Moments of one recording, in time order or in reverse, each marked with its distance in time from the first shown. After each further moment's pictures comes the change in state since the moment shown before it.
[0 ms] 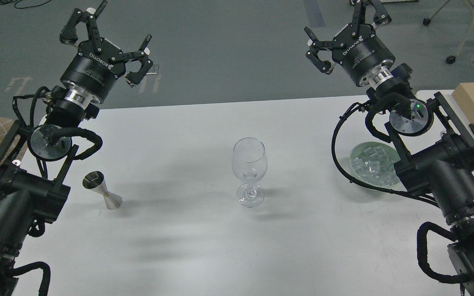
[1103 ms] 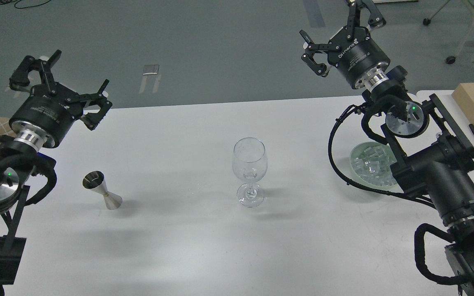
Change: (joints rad) left arm 0.410 0.035 -0.298 -0.494 -0.033 0.476 0.192; right arm -0.004 0.014 -0.010 -0.002 0.000 0.000 -0.002
